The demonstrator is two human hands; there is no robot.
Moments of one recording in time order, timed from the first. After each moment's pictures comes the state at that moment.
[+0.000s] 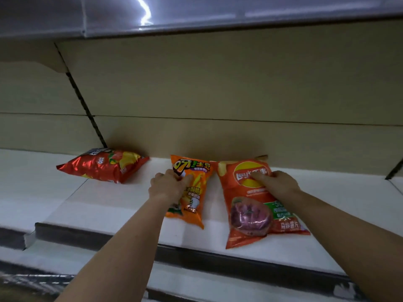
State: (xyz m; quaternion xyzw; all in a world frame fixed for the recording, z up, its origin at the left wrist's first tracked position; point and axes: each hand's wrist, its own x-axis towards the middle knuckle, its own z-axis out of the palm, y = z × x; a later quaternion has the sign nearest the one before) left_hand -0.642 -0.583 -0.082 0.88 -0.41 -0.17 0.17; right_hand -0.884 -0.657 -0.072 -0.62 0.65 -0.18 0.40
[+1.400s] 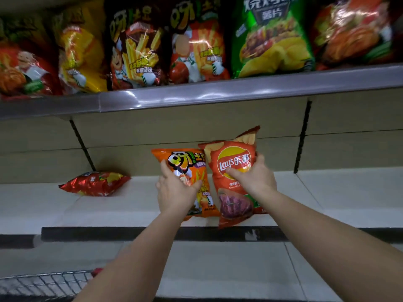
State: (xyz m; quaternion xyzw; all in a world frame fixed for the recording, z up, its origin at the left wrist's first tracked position) left_hand -0.839 -0.461 0.014 0.77 -0.44 -0.09 0.46; right_hand -1.000 -0.510 0.032 -0.62 0.62 -0.38 0.30
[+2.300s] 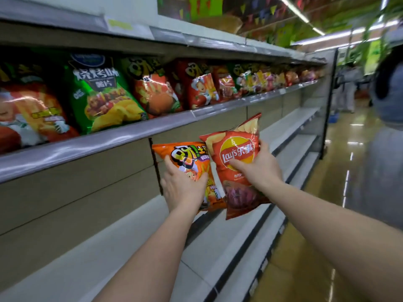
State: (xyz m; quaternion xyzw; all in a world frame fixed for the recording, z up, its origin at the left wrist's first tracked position) left_hand -1.032 -0.425 0.085 0.48 -0.72 -0.26 0.43; right_hand -1.164 -0.343 0.103 -0.32 0.80 -0.50 0.01
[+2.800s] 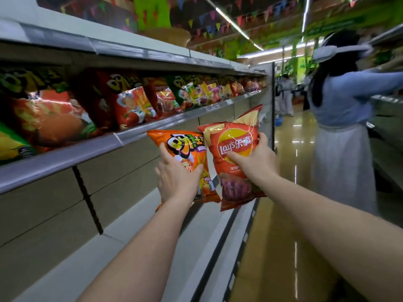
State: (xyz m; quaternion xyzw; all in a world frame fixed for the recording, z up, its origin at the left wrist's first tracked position) left_hand -1.191 -0.411 0.122 0.37 -0.78 -0.27 0.42; right_hand -1.309 -0.307 0.120 -0.23 0.81 -0.53 -0.08
